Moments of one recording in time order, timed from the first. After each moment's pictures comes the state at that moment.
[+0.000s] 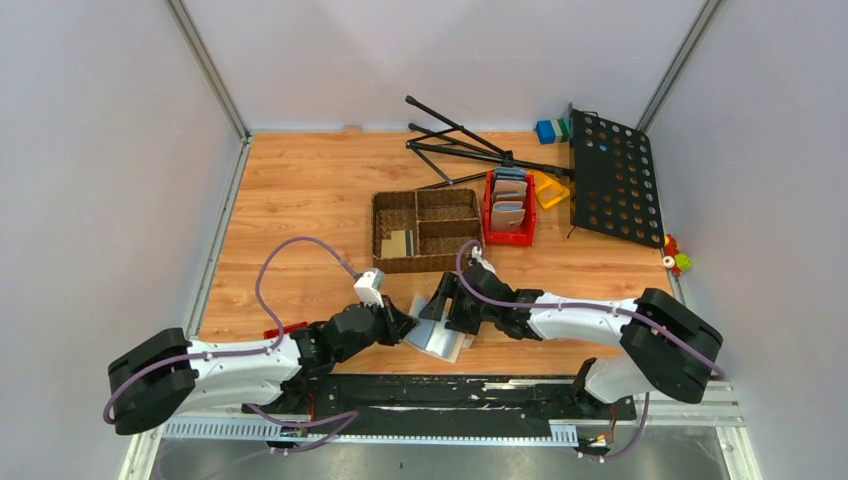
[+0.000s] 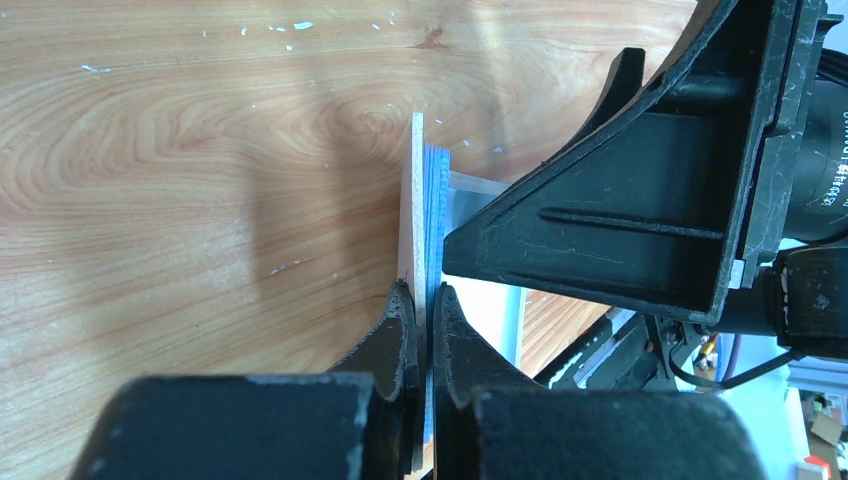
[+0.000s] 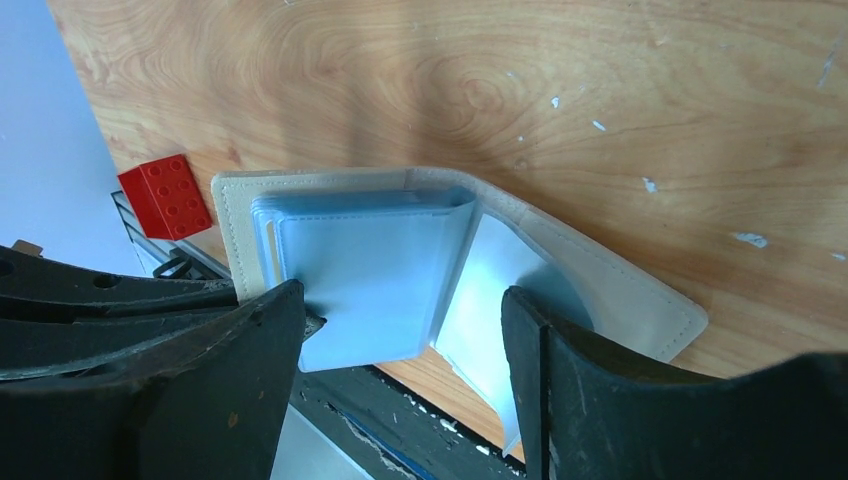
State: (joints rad) left arm -1.10 0.97 0.16 0.39 -0.27 -0.91; right arm 0.97 1.39 0.57 0.06 -0.02 1.19
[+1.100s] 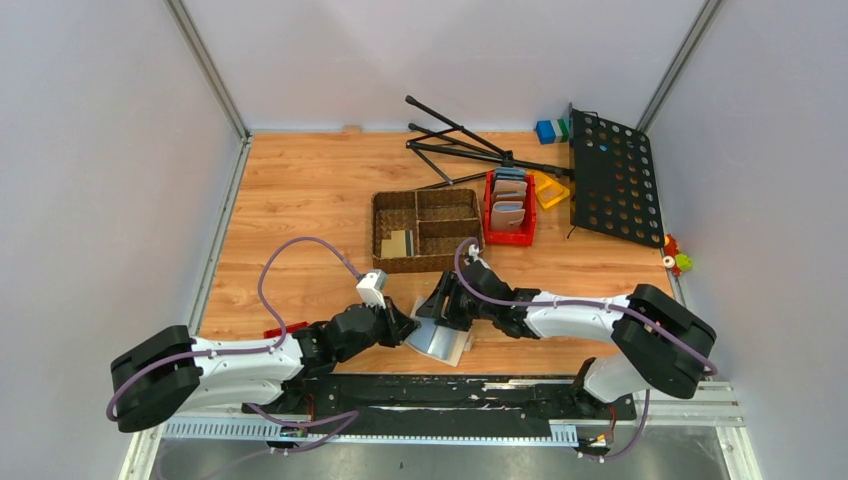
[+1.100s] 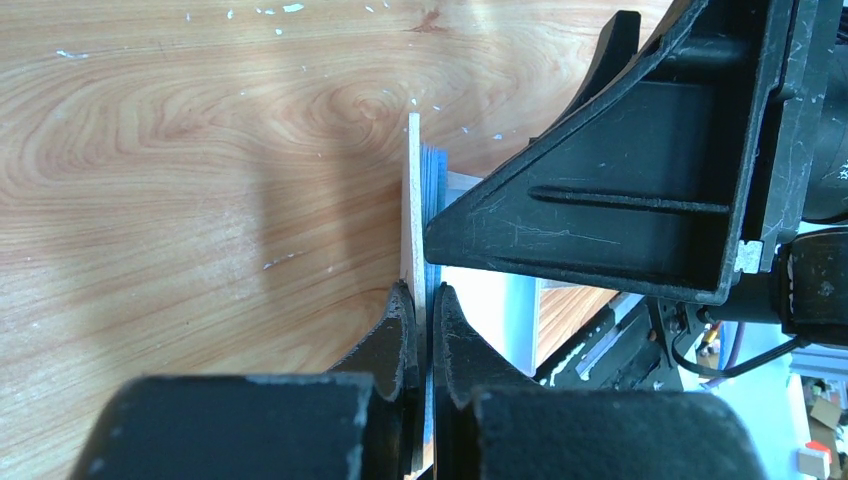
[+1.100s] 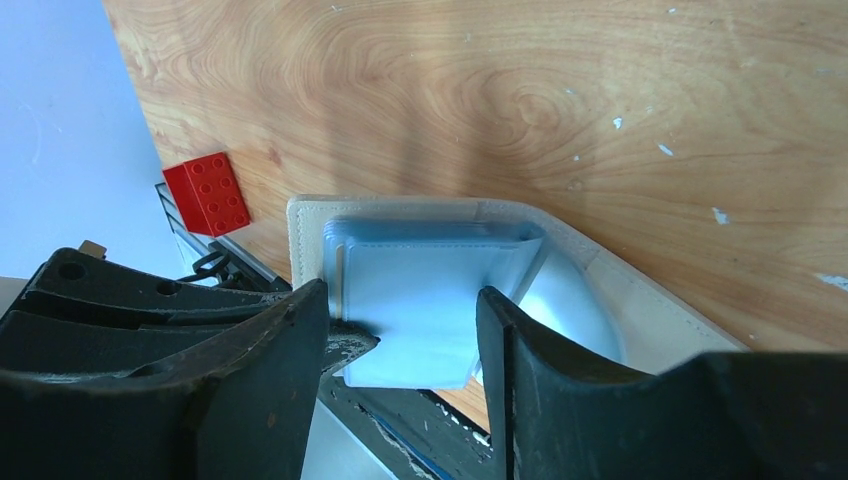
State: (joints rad) left arm -1.10 1.00 0.16 0.41 -0.24 -0.90; right arm 0.96 1.43 0.57 0.16 -0.07 1.22
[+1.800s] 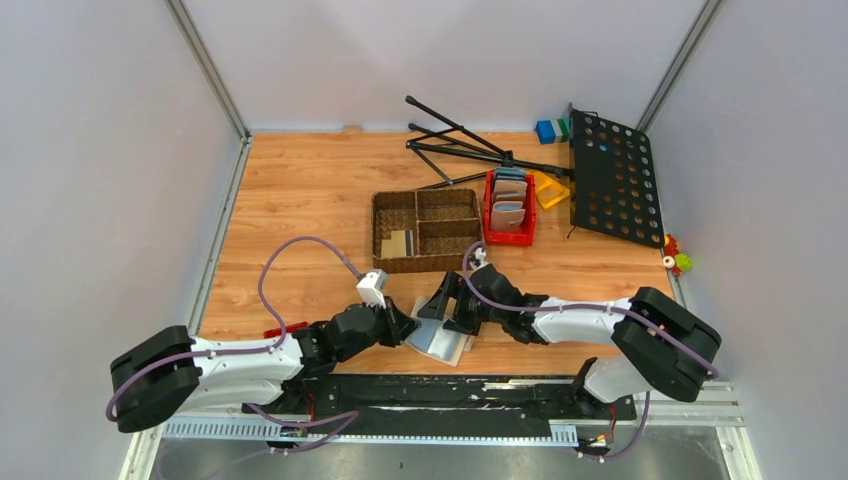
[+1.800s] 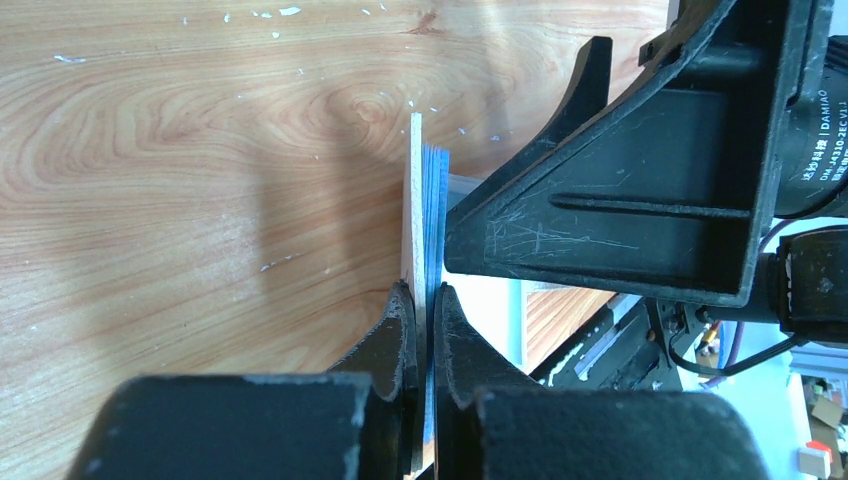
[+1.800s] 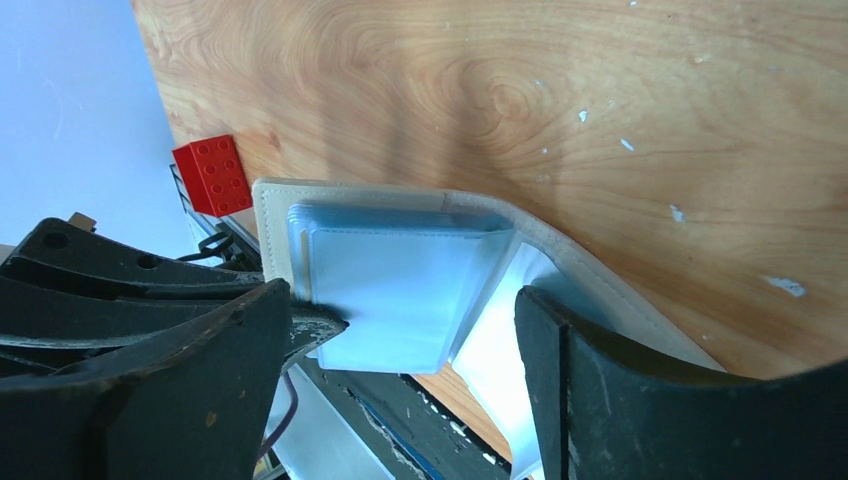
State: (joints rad) left arm -1.10 1.00 0.17 0.41 -0.24 -0.90; right arm 0.92 1.41 0.47 0.30 -0.14 1.19
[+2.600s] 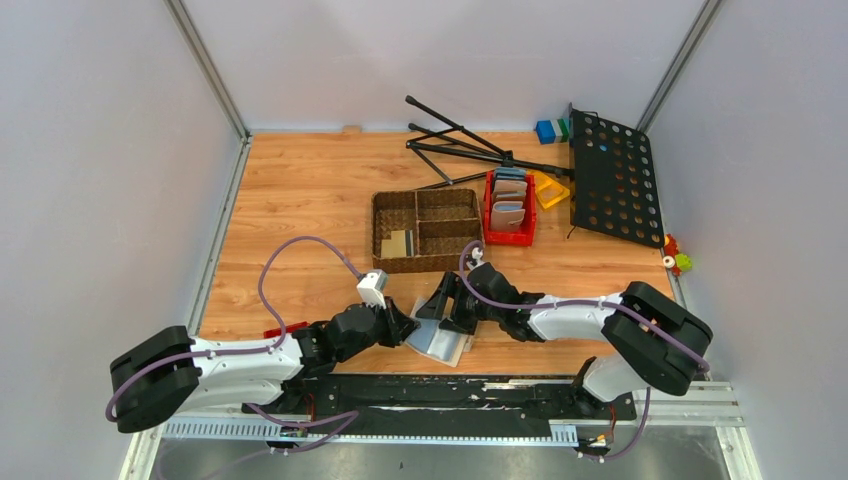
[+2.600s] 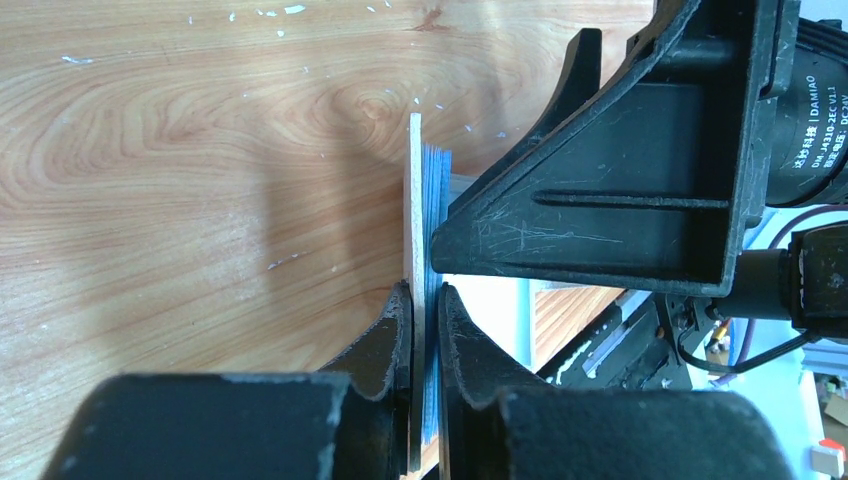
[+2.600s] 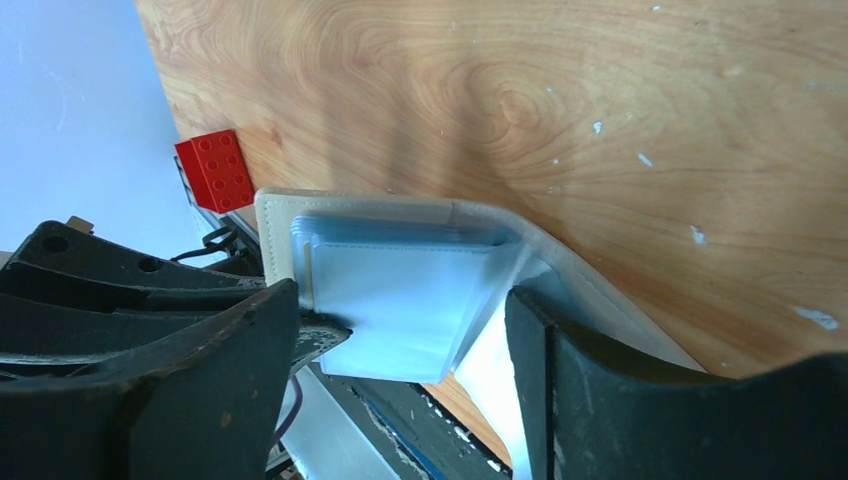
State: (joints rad) left arm -1.10 1.00 0.17 0.39 -0.24 -0.88; right arm 0.91 1.46 0.48 0.33 -0.18 1.19
